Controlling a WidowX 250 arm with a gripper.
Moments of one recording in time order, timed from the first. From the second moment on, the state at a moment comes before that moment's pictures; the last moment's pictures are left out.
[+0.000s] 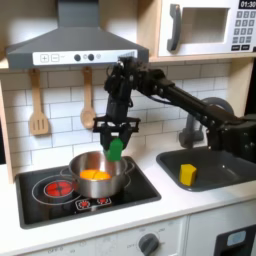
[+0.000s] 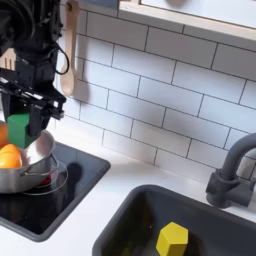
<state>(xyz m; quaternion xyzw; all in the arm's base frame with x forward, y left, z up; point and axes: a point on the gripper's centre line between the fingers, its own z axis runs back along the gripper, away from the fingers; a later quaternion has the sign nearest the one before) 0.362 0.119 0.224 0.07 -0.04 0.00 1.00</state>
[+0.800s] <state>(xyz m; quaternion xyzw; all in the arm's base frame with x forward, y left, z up) 0.368 0.130 0.186 0.05 0.00 0.02 1.00</state>
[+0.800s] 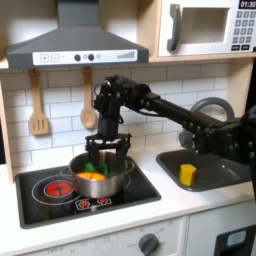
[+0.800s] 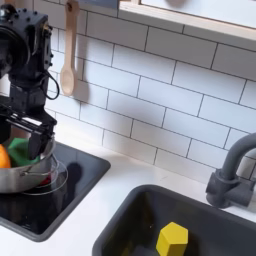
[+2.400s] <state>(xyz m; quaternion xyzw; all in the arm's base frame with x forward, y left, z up) 0.357 0.090 0.186 0.02 0.00 -0.05 1.00</state>
